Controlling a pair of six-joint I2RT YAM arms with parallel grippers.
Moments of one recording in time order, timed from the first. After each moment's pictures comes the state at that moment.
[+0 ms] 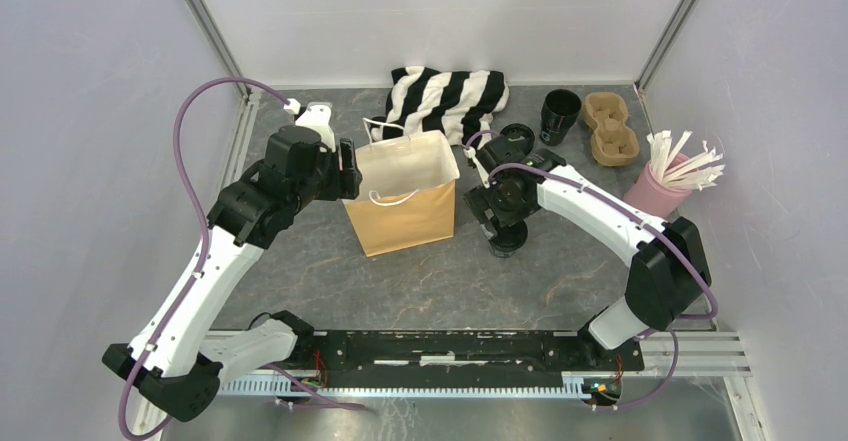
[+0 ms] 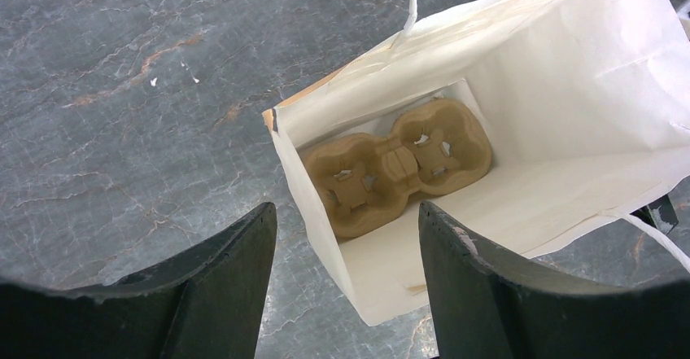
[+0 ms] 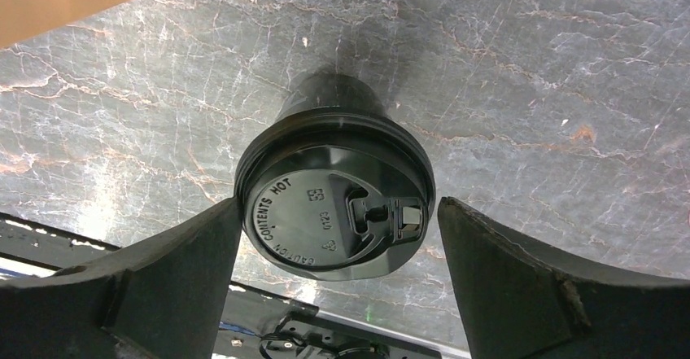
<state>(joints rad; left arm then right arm) -0.52 1.03 1.31 -0.87 -0.22 -0.31 0.63 1.55 1.26 -0.96 0.11 0.10</state>
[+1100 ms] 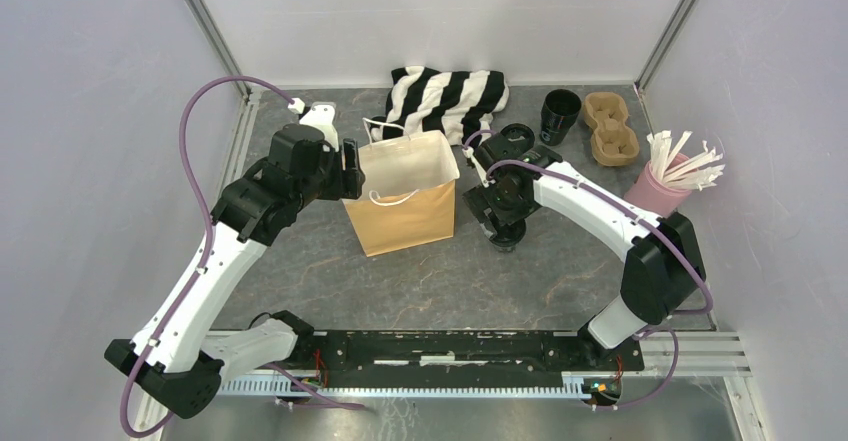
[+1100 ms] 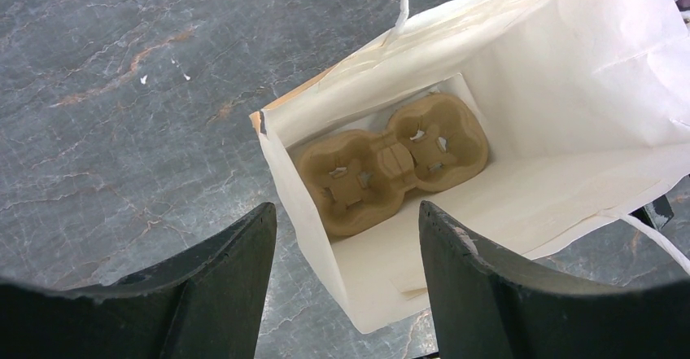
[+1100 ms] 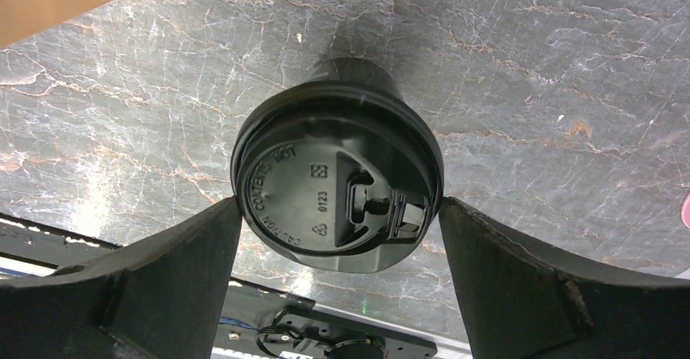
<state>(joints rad) -0.52 1.05 1.31 -0.87 -0.21 -0.31 0.63 1.59 1.29 -0.99 0.11 0.09</state>
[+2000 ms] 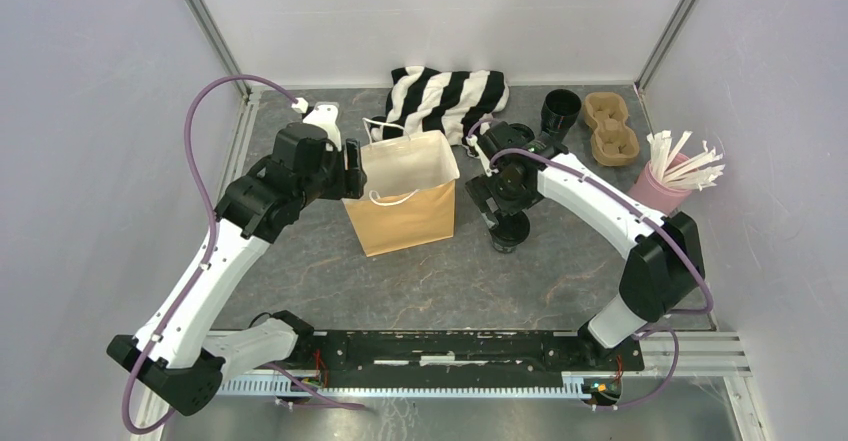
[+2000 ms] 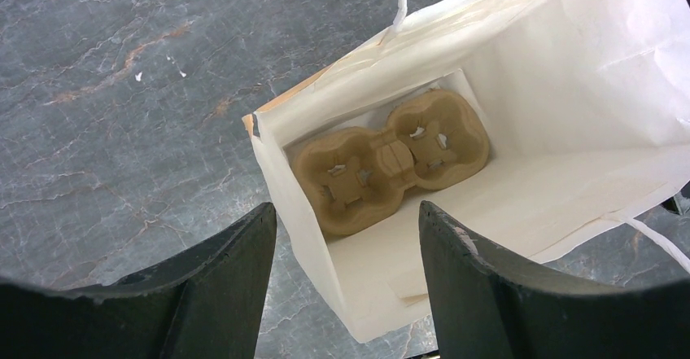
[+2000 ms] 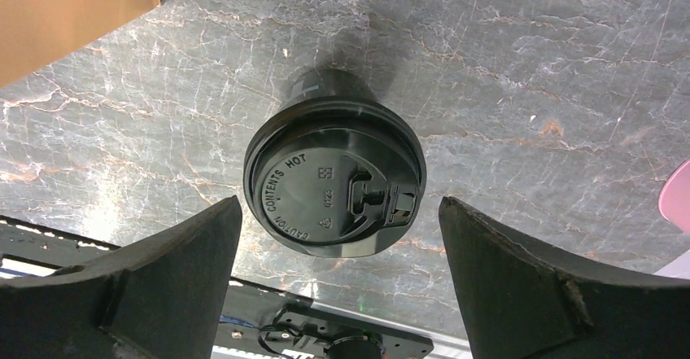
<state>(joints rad) -0.52 1.06 1.31 -0.87 -0.20 -0.31 0.61 1.59 1.36 -1.03 0.12 0.09</state>
